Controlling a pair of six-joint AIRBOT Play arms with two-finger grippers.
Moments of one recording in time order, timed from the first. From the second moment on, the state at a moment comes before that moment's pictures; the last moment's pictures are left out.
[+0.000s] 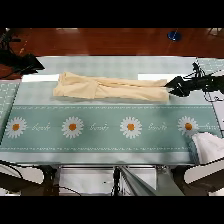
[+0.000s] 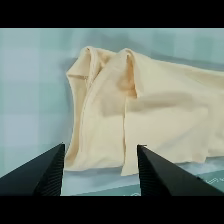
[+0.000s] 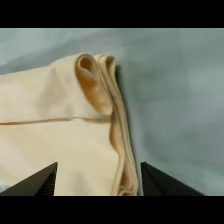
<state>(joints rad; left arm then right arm) 0.31 -1.72 1.75 1.07 -1.34 -1.32 -0.36 -1.80 1.34 -0.75 1.16 1.20</state>
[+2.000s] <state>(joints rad) -0.56 -1.99 1.75 0.75 -1.04 -1.67 -0.19 -1.38 1.54 -0.97 1.45 1.32</state>
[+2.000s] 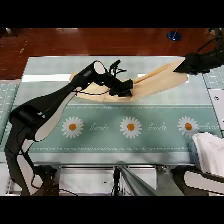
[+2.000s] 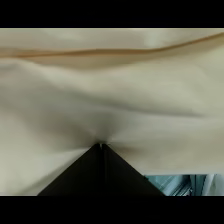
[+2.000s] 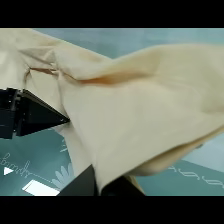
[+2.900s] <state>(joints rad) -0.18 -1.67 1.90 0.84 -1.20 -1.55 -0.08 -1.30 1.54 -0.95 1.40 1.40</state>
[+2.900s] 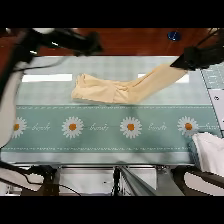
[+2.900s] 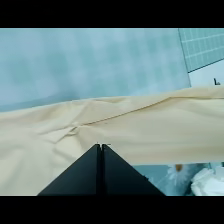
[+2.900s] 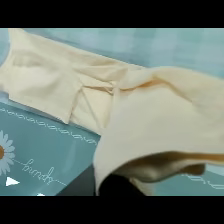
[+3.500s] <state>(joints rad) 0.31 -1.17 1.92 0.93 -1.65 -1.38 0.37 -1.54 1.54 -0.91 1.01 1.63</state>
